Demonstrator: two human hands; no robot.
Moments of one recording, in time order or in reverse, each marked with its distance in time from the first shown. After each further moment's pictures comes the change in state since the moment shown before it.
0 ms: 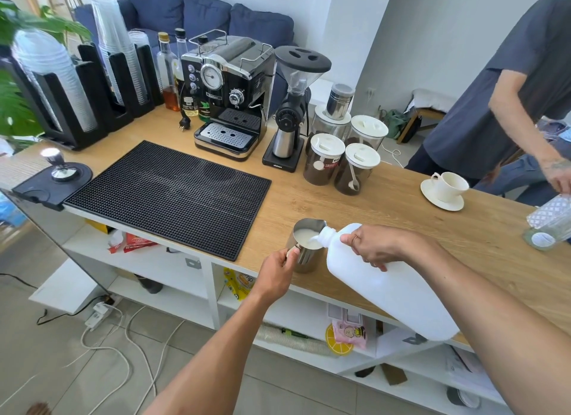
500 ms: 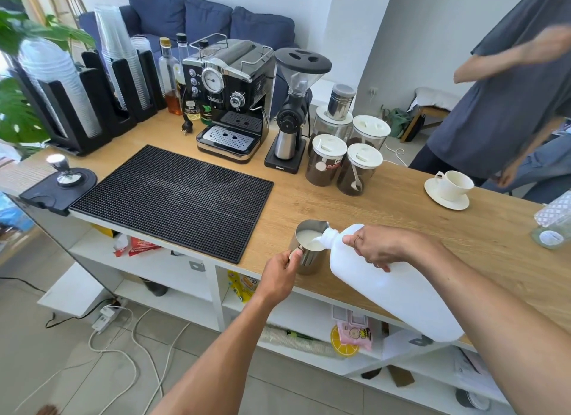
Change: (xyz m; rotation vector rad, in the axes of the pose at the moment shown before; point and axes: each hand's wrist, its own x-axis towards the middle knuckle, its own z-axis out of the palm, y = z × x) left_hand -0.004 0.007 -0.001 0.017 0.000 -0.001; right_hand -0.002 -0.002 0.000 0.031 0.028 0.013
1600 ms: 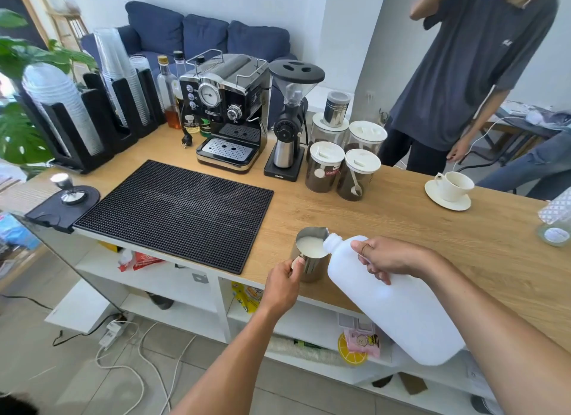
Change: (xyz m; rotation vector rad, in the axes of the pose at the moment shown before) left_hand 0.004 -0.006 0.007 0.045 0.063 -0.001; right_hand -0.006 0.018 0.010 0.401 -0.041 -0.026
